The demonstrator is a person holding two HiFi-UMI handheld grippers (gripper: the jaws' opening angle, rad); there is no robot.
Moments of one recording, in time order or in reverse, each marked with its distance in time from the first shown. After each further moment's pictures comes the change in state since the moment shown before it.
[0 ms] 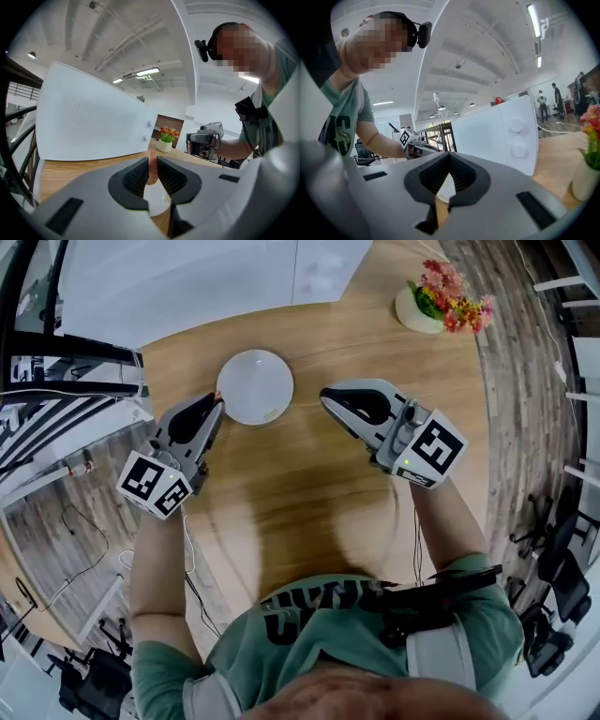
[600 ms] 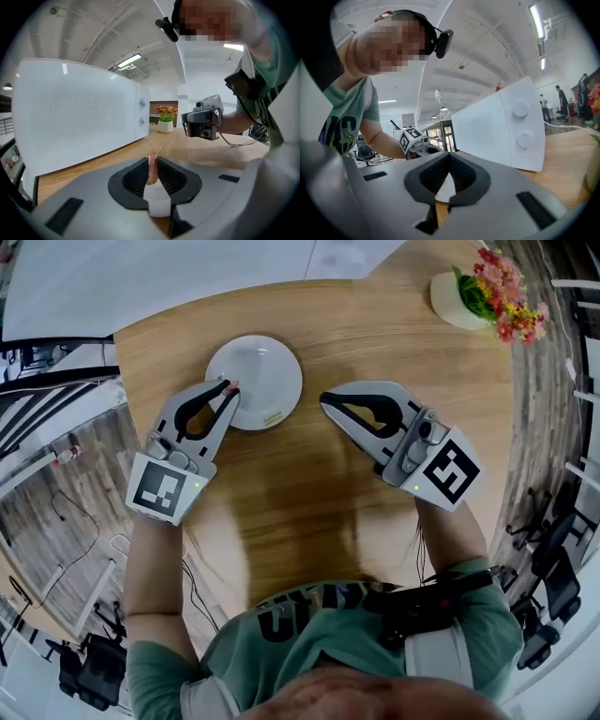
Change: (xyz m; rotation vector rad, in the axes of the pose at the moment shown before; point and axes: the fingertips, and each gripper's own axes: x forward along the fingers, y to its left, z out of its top) left arm 0.045 0.015 -0.049 0.249 0.168 0.019; right arm 0.030 -0.011 -0.038 0.014 -0.002 0.009
